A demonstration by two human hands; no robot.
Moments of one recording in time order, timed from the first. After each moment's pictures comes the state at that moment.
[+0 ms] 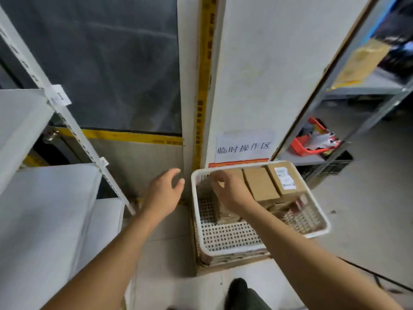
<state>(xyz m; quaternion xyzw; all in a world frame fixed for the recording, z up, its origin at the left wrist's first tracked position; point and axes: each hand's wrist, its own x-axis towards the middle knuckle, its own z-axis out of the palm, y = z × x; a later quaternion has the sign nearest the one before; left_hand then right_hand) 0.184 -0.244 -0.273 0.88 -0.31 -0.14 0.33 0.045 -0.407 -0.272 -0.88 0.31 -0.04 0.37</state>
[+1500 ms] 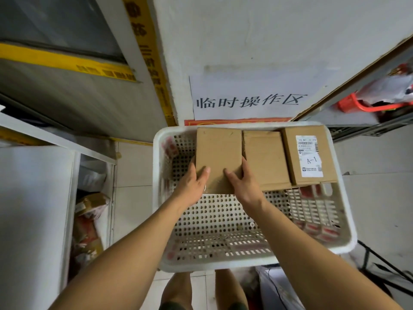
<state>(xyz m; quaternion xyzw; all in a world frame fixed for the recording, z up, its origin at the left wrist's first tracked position) 0.163 -0.494 -0.565 0.81 -0.13 -0.48 0.30 0.041 -0.626 -0.560 -0.60 0.45 -0.01 0.65</state>
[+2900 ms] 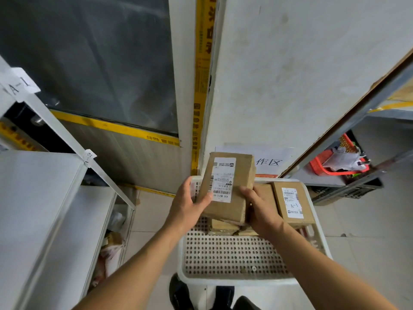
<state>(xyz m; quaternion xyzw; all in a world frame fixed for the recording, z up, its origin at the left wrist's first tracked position) 0.164 -0.393 -0.338 0.80 -0.15 -0.31 0.49 0.038 -0.579 -0.345 -0.47 0.34 -0.05 0.81</state>
